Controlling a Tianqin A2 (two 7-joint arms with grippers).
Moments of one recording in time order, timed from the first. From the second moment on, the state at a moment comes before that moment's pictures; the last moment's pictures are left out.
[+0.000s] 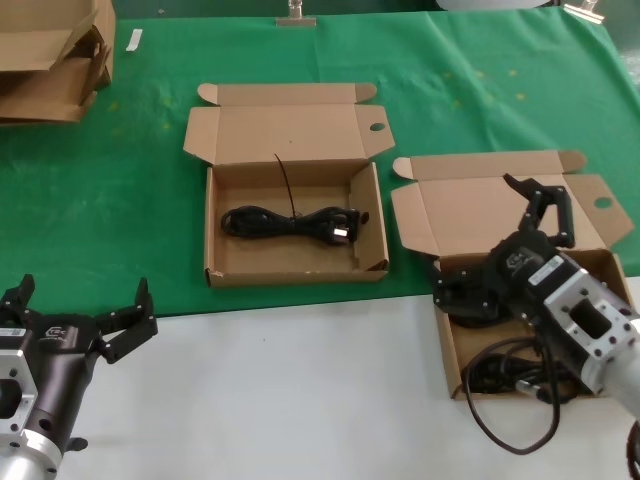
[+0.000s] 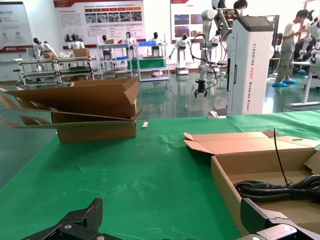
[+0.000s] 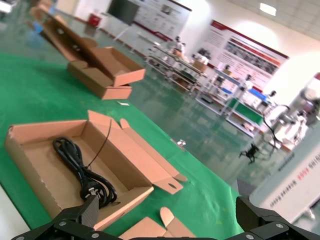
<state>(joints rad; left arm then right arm) 0.00 -0.30 1.60 -1.60 -1.80 0.00 0.00 0.30 0.41 -1.73 1.58 1.42 -0.28 -0.09</state>
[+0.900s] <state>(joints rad) 0.00 -0.30 1.60 -1.60 -1.80 0.00 0.00 0.07 0.33 -1.63 1.60 1.71 -0.07 -0.02</state>
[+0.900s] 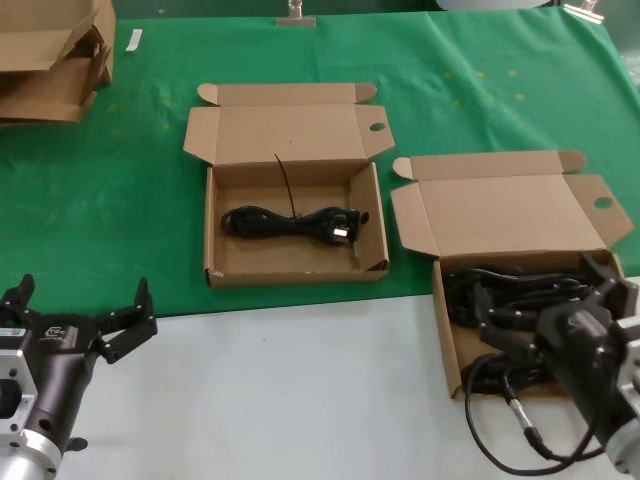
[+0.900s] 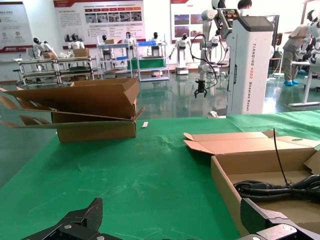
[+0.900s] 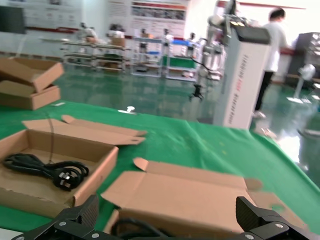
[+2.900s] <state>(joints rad) 0.00 -0.30 1.60 -1.60 -1.80 0.00 0.00 0.02 0.31 -1.61 1.60 1.77 -0.02 -0.01</state>
